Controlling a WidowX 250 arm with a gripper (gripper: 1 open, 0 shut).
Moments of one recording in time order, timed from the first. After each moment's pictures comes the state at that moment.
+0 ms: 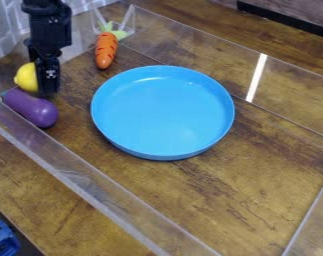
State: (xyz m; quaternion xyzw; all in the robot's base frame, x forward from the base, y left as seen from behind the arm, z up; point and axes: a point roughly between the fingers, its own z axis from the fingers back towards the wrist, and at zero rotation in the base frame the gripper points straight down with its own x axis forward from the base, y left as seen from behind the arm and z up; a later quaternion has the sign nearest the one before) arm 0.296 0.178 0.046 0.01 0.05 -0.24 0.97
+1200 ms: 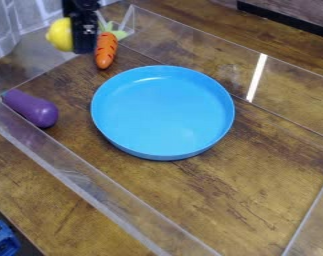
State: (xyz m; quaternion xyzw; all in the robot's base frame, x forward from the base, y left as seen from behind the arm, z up) arm 0.331 0.111 0.108 0.03 0.01 -0.28 0.96
